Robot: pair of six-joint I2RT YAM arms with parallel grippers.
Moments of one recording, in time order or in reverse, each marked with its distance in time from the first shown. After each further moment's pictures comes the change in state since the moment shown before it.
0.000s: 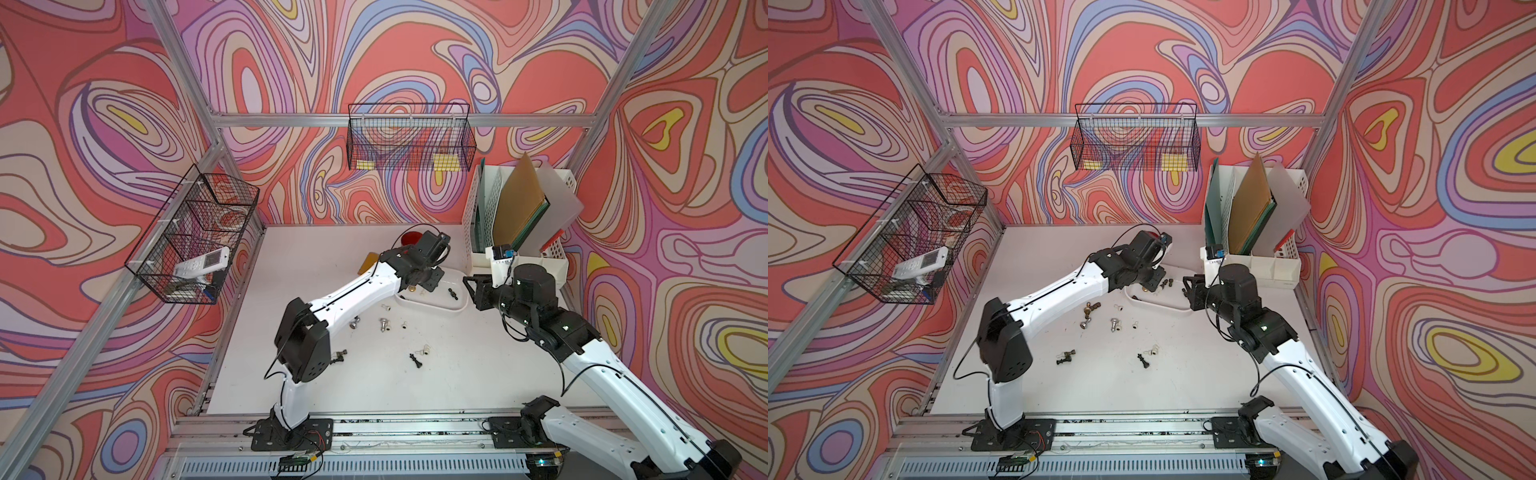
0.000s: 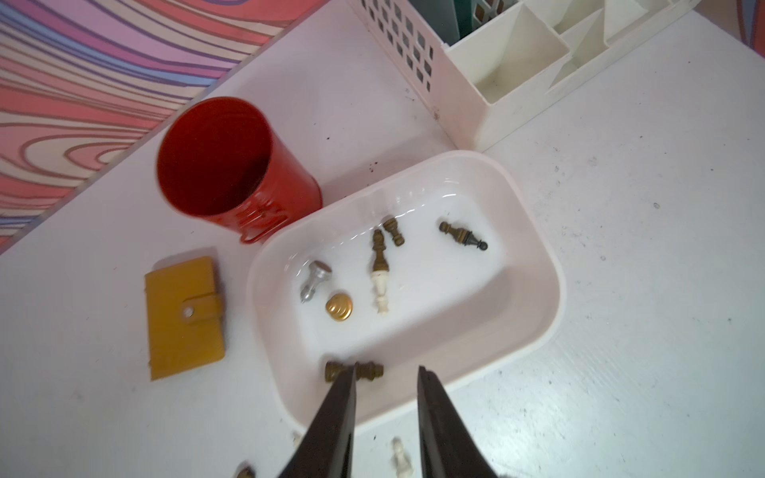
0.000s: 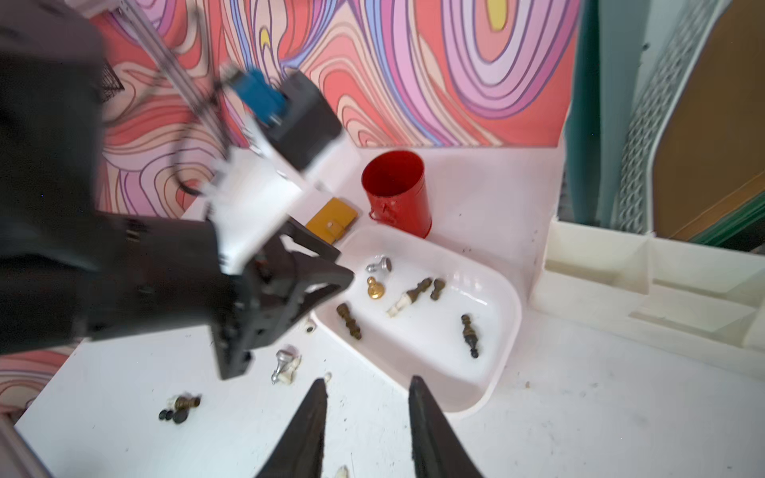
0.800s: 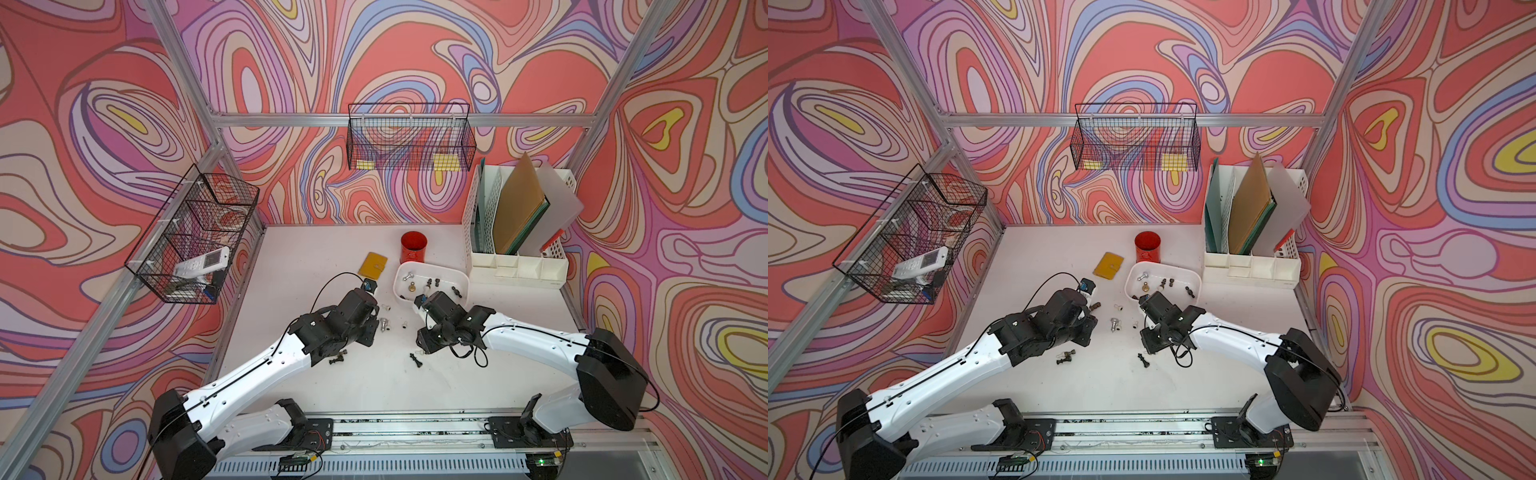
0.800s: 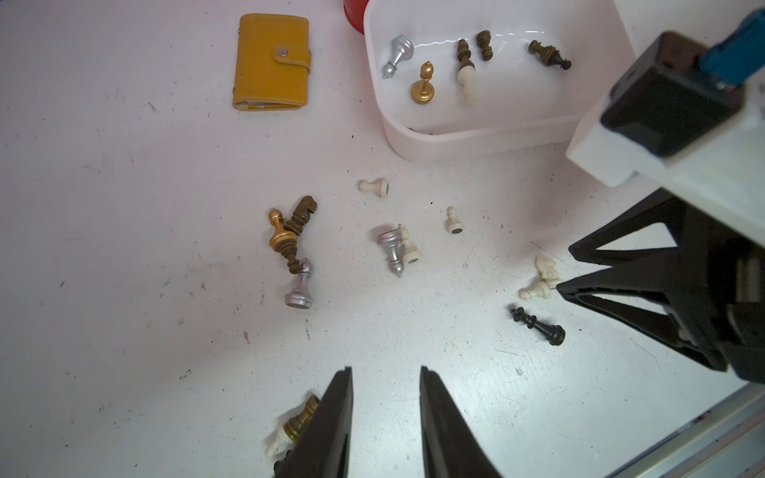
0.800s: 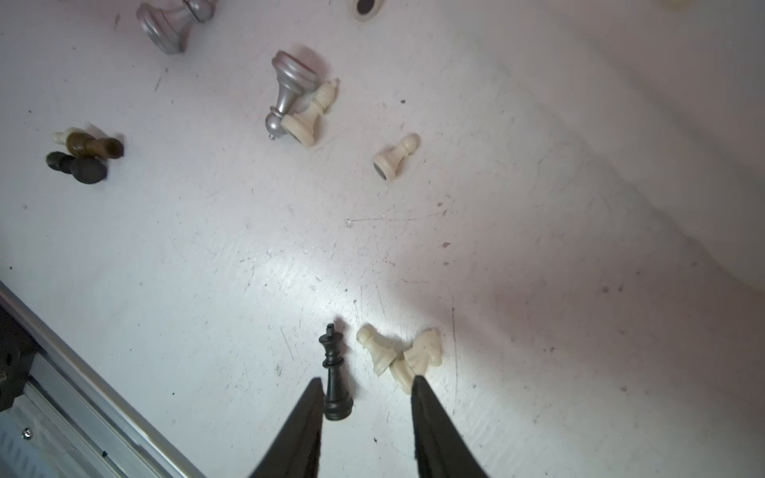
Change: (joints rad) left arm 0.017 -0.783 -0.832 0.003 -0.046 -0.243; right arm 0.370 0.539 -0.010 -0.100 -0.023 0.079
